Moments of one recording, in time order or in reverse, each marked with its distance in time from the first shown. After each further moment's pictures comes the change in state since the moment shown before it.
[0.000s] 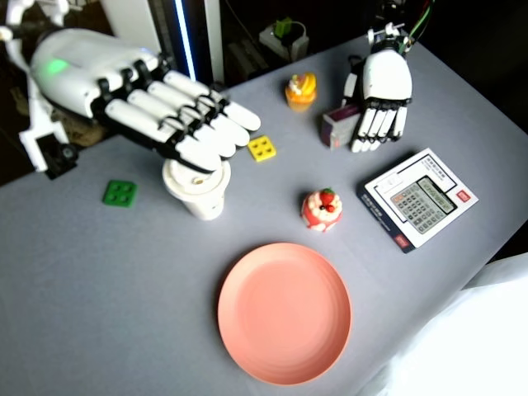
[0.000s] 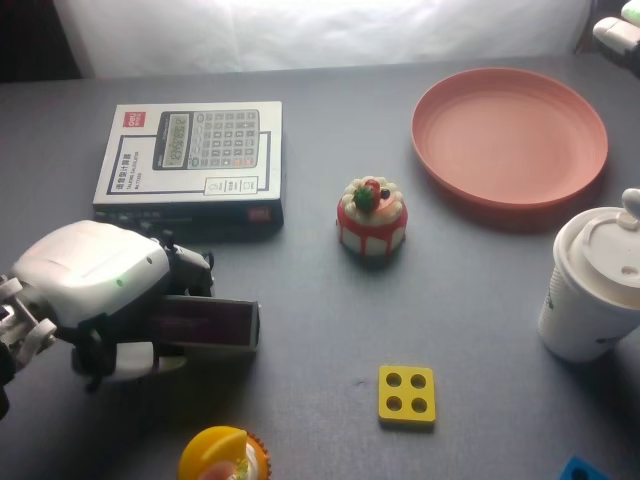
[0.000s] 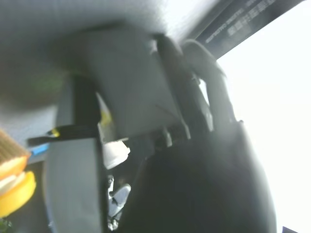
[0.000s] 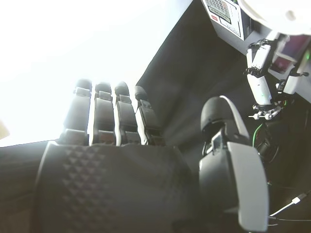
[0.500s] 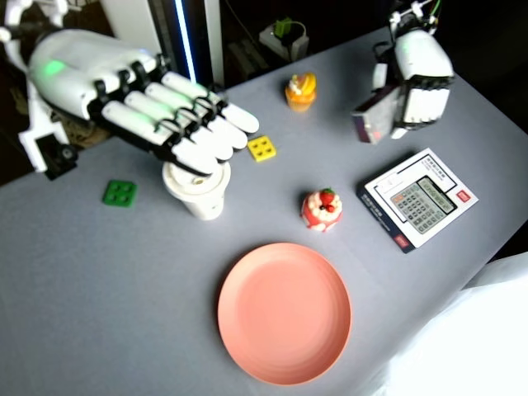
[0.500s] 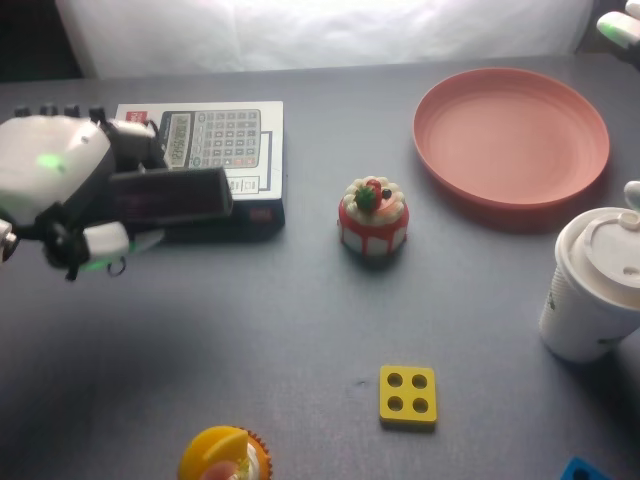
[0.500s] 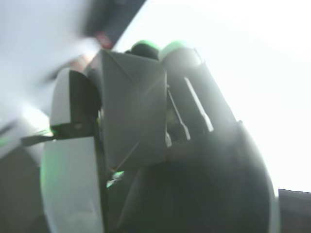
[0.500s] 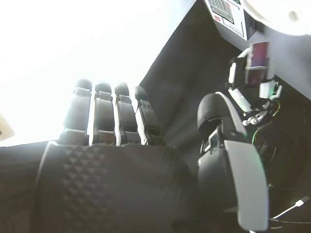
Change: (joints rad) left arm -0.091 -0.011 0.083 -0.182 -0.200 0.003; right arm 0.000 -0.004 0.003 0.012 0.008 0.000
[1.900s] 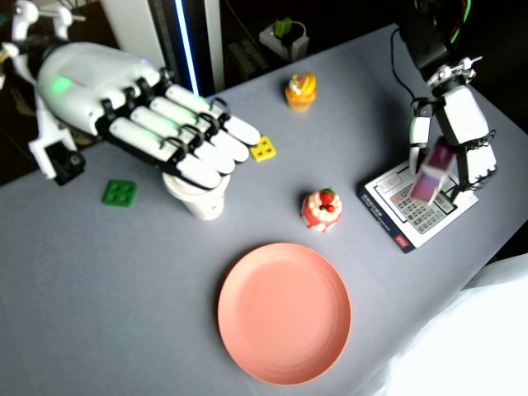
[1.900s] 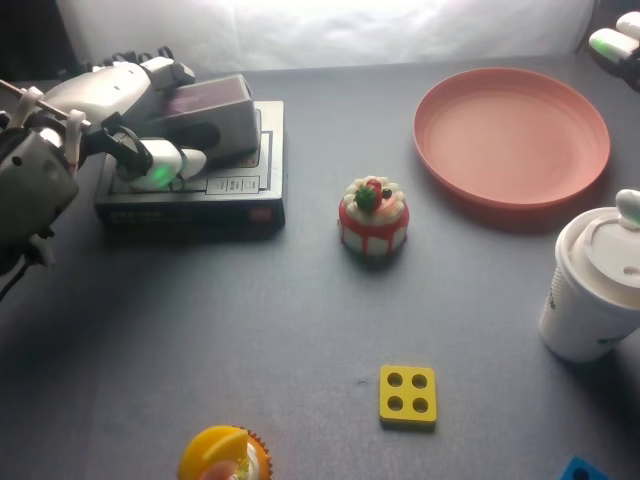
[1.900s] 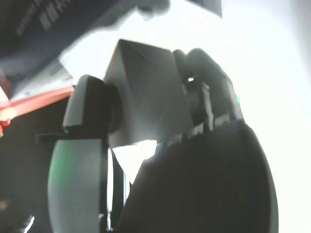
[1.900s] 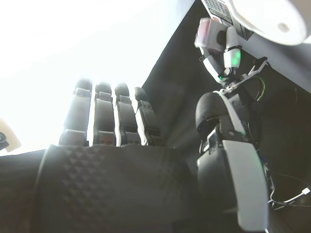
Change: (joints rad) left arm -0.249 -0.208 0.322 -0.295 0.399 0.094; right arm -0.011 -0.036 0.026 0.006 -0.008 0.042
